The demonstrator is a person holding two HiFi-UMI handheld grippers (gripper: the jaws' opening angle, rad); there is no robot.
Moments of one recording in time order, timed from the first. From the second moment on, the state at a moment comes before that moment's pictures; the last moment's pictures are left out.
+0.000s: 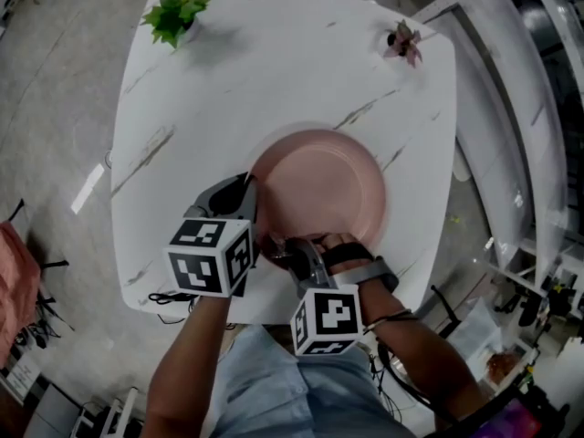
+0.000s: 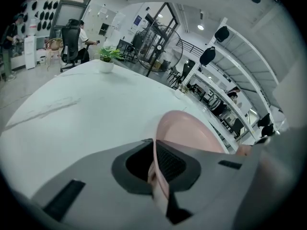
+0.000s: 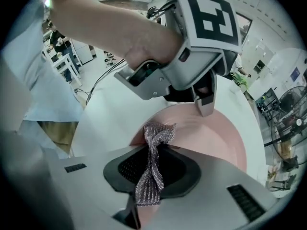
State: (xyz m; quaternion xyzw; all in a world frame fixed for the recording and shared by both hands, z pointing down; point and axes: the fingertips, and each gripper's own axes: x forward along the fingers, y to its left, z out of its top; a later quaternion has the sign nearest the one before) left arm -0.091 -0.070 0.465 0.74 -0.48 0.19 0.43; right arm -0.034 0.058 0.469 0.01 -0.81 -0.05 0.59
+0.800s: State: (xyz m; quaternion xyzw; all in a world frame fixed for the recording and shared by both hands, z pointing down) left arm -0.094 -0.065 0.463 0.74 -0.48 0.21 0.42; right arm 0.076 0.006 0.471 0.10 -0.67 -0.01 0.73
